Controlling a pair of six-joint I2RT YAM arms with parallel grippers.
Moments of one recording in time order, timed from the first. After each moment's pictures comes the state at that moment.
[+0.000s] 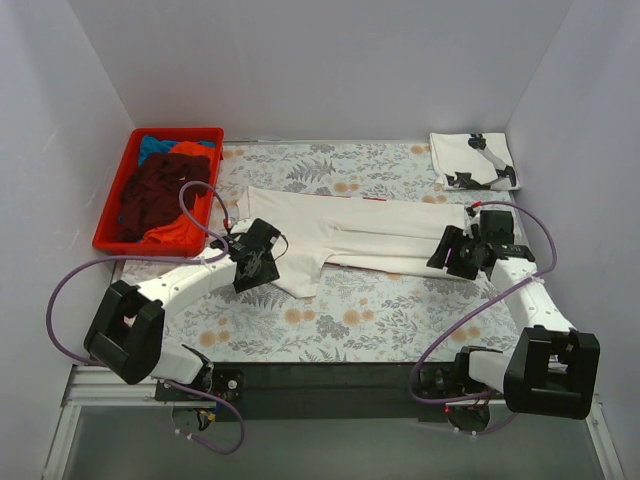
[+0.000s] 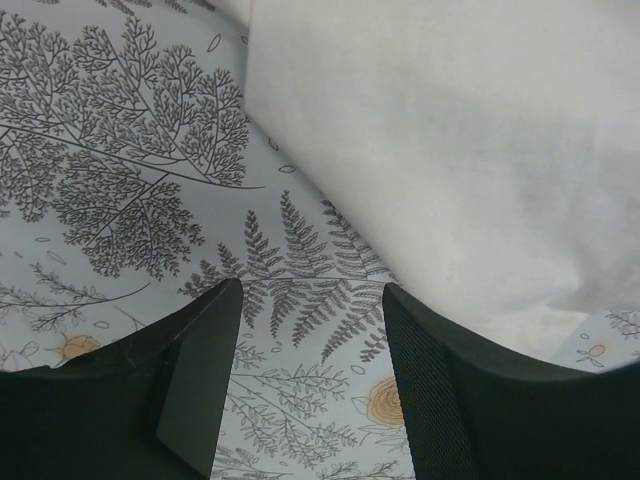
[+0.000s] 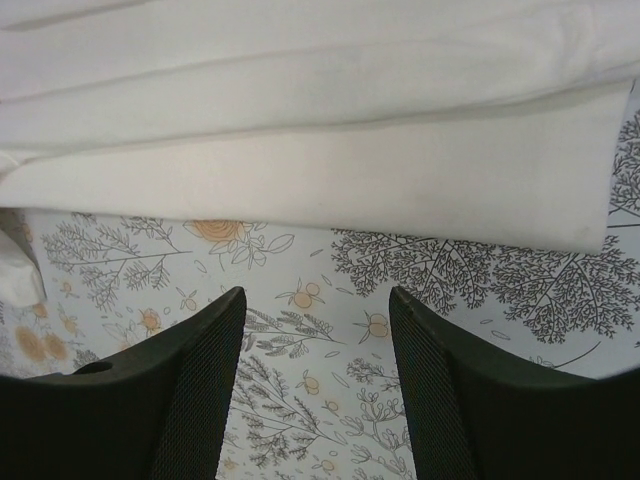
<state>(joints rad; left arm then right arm) -0.58 1.40 0.85 -0.67 -0.33 -0.86 -0.07 1.17 0.73 -0.53 -0.30 0.27</state>
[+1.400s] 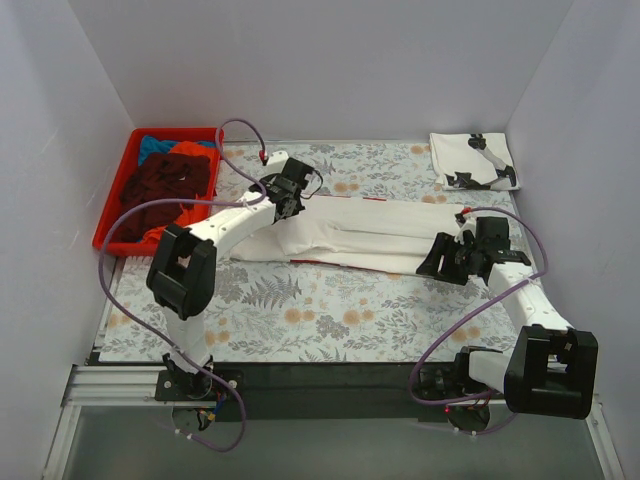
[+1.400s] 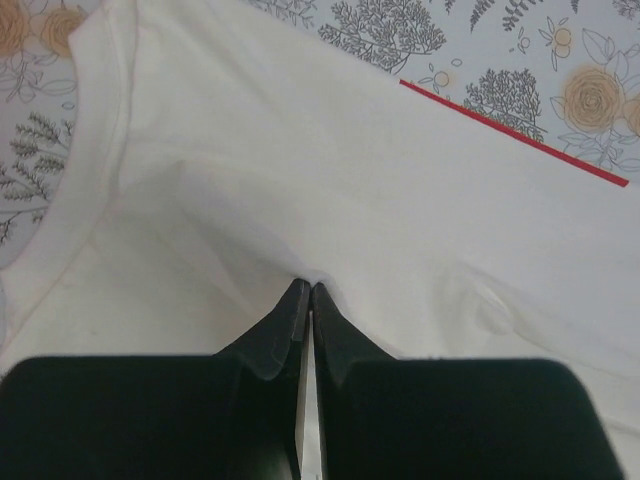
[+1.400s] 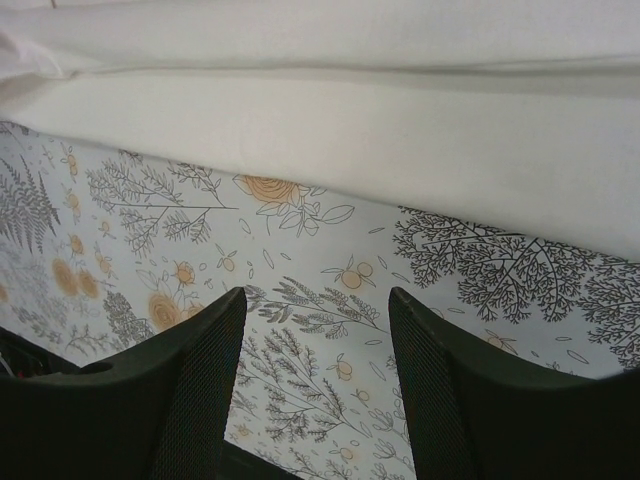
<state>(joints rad) -0.57 1.85 1.43 -0.50 -0.52 -0.70 -0.06 1.17 0.66 -0.50 -0.48 0.23</state>
